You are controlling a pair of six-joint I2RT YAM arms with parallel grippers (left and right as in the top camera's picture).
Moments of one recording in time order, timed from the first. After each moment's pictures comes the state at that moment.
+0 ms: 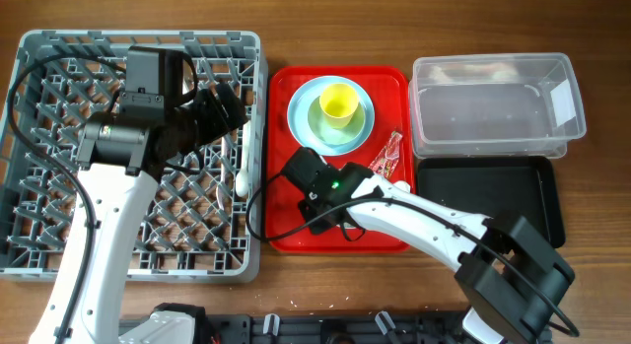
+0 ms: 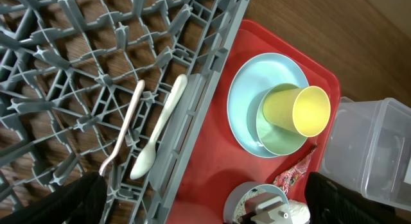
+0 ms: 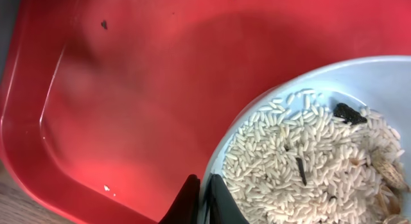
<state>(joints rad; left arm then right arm) -0.14 1.35 1.36 -1.03 0.12 -0.61 0.89 1.77 1.10 -0.72 0.01 0.39</state>
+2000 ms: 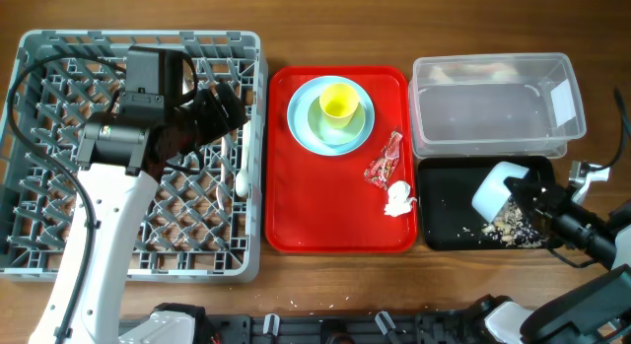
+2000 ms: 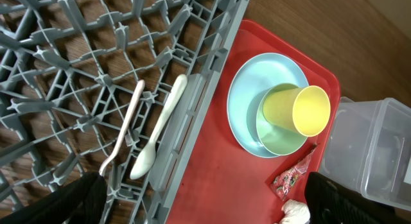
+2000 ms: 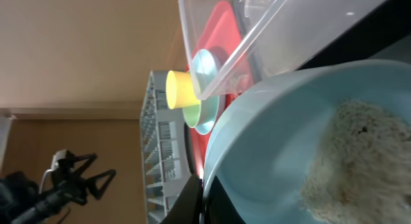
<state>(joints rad) -0.14 1.35 1.36 -1.03 0.12 -0.61 -0.93 1.42 0.79 -1.18 -1.19 -0.42</state>
